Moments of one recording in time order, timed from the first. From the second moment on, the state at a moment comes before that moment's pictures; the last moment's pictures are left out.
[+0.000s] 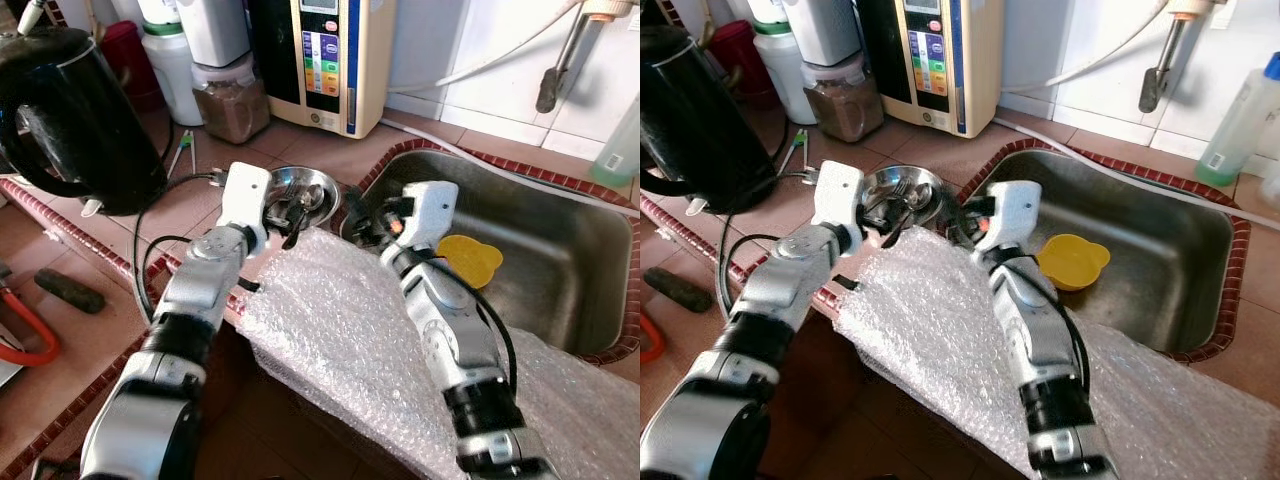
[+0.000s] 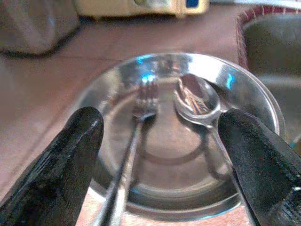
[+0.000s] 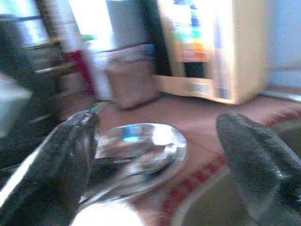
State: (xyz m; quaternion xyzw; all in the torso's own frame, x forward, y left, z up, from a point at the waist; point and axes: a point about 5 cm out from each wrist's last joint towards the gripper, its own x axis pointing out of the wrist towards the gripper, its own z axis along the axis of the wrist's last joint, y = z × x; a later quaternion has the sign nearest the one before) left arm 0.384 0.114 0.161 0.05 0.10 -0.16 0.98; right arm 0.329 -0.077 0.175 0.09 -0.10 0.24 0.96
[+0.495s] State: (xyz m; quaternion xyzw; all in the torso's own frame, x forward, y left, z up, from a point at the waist) left arm 0.391 0.099 0.155 0.00 0.16 -0.19 0.97; right arm 0.307 -0.072 0.166 0.03 -0.07 0.31 0.95
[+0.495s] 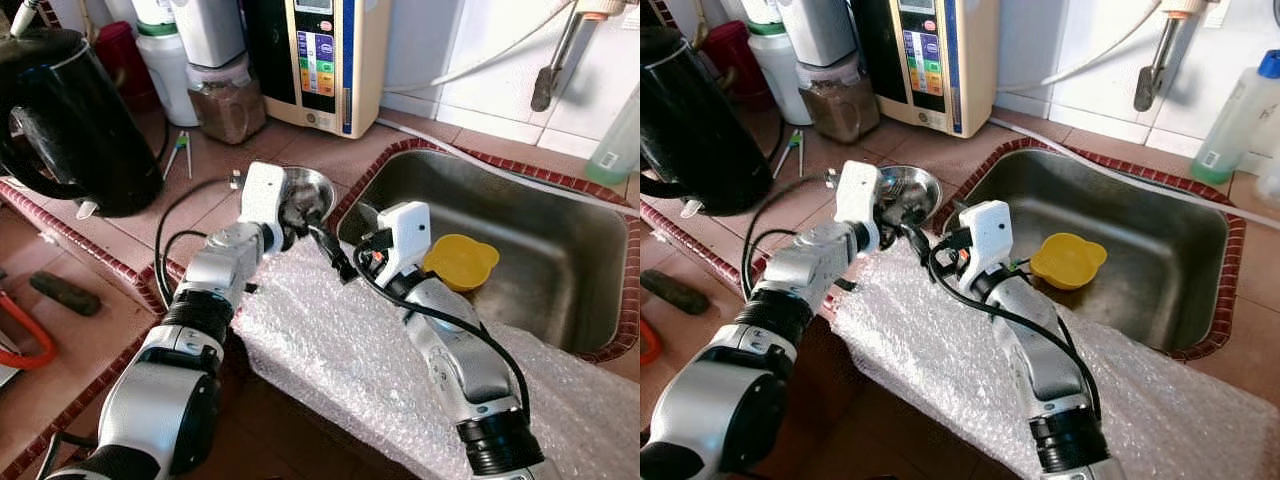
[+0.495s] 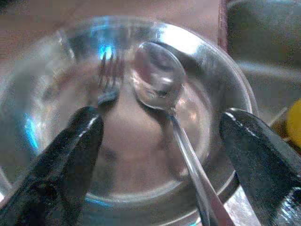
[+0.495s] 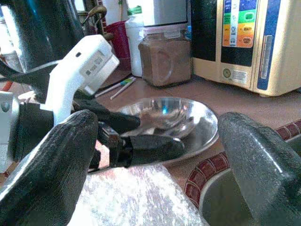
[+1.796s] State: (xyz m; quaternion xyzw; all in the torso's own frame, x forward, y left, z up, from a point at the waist) left arm 0.394 0.145 0.147 -0.01 0.21 -0.15 0.97; right arm 0.304 -0.072 0.164 0.02 -0.06 0.33 0.94
